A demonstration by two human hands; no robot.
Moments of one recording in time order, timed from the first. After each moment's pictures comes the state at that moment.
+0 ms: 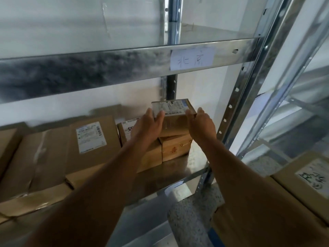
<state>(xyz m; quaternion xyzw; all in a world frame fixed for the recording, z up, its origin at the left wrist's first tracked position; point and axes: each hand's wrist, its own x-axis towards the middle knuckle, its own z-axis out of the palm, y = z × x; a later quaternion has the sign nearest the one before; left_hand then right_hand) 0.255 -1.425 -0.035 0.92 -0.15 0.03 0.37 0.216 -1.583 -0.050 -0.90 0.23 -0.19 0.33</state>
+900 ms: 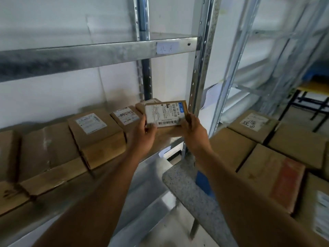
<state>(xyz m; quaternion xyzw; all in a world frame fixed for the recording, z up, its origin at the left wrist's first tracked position) 0.106 -1.343 -0.051 0.81 -0.28 0.00 0.51 0.015 -1.479 -0.052 -0.81 0.22 -0.30 0.46</state>
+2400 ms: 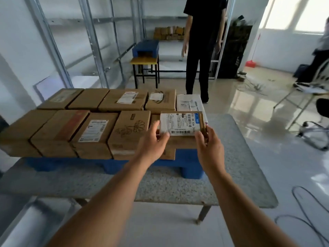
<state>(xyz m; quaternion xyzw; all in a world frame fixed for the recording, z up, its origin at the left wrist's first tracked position) -0.504 -1.496 -0.073 0.64 -0.63 -0.22 0.38 -0.676 -1.507 -0.093 -0.60 0.60 -0.48 0.21</state>
